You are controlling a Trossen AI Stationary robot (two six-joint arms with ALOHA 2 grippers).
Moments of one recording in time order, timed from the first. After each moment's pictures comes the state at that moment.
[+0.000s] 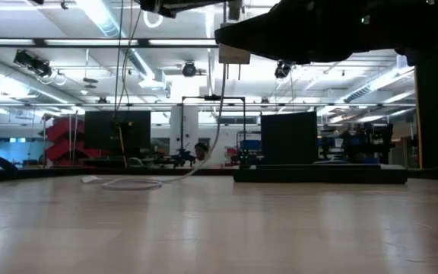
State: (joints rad) left arm -0.50 1.60 0.83 0.68 -0.61 0.35; right arm 0.41 1.80 0.72 1.03 0.41 -0.38
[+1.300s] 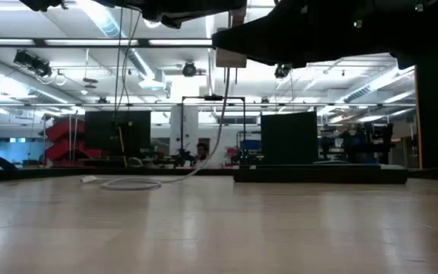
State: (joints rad) left arm -0.46 1.63 0.83 0.68 -0.55 0.31; right arm 0.38 1.80 0.72 1.03 0.37 -0.32
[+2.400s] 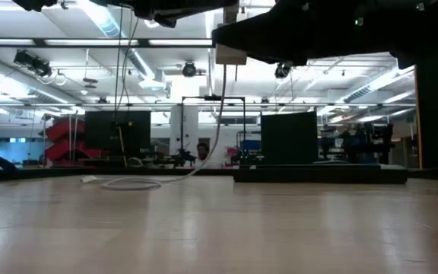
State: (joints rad) left arm -0.47 1.61 0.80 0.69 -0.55 0.29; right arm 0.38 1.80 0.72 1.05 0.33 -0.31
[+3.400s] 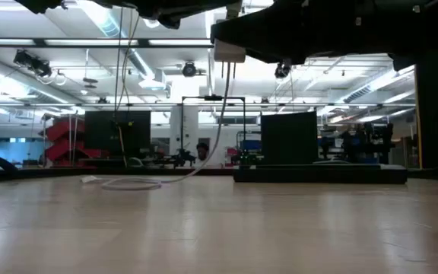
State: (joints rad) left arm -0.45 1.61 0.80 0.70 -0.51 0.28; right arm 0.38 1.80 0.72 1.07 0.31 -0.30
